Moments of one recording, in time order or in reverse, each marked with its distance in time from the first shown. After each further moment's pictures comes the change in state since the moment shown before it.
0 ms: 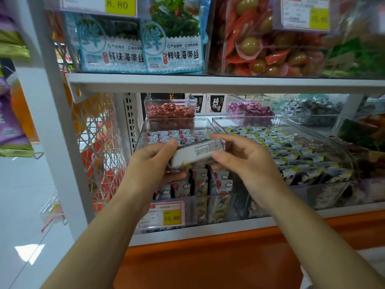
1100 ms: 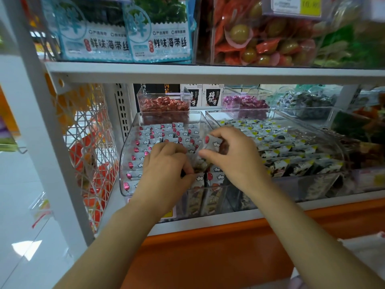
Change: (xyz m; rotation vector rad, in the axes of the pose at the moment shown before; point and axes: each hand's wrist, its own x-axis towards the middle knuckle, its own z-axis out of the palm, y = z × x) left_hand 0.004 -0.034 0.015 1.200 -0.068 0.574; right_hand 0.012 0.009 0.002 -0.700 0.144 -0.166
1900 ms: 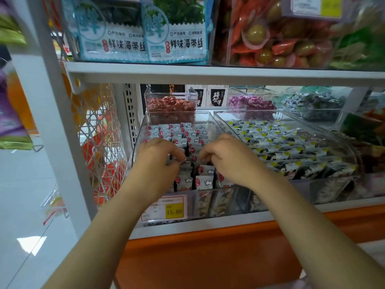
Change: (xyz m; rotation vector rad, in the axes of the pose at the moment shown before) left_hand 0.005 -0.021 -0.031 -0.168 -0.017 -0.177; right_hand 0.019 -0.004 0.012 -0.391 -0.453 -0.053
